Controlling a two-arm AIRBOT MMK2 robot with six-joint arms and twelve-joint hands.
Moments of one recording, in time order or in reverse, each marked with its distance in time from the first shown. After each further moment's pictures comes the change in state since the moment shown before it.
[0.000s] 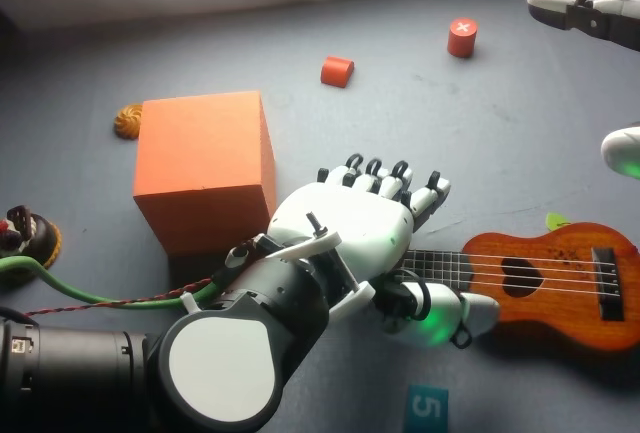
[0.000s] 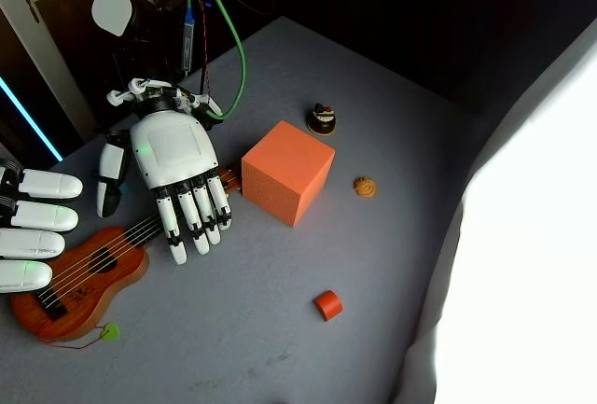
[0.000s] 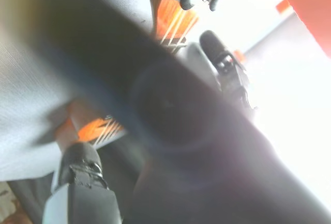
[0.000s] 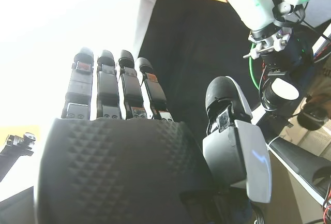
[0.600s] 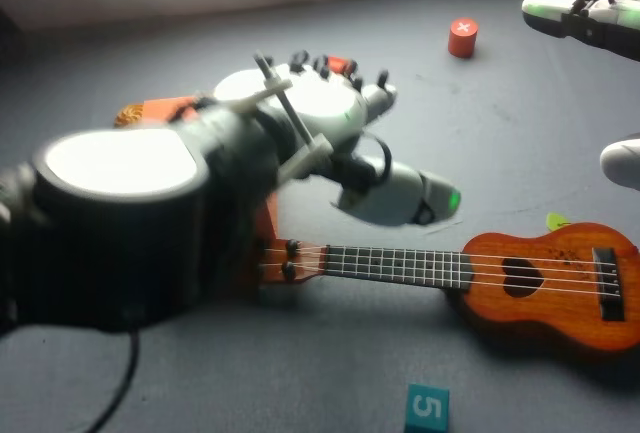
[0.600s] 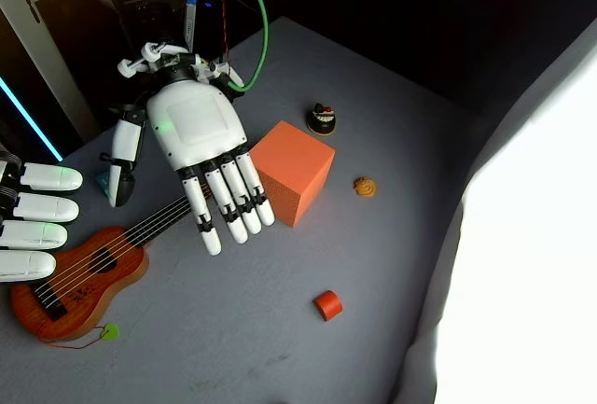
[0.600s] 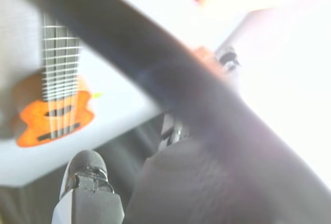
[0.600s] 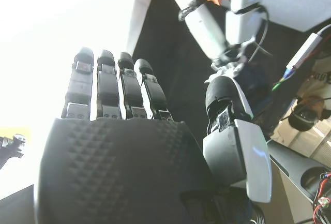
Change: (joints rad) left arm -0.270 0.155 -0.050 -0.428 -0.016 0.429; right arm -0.007 0.000 -0.003 -0.023 0.009 0.001
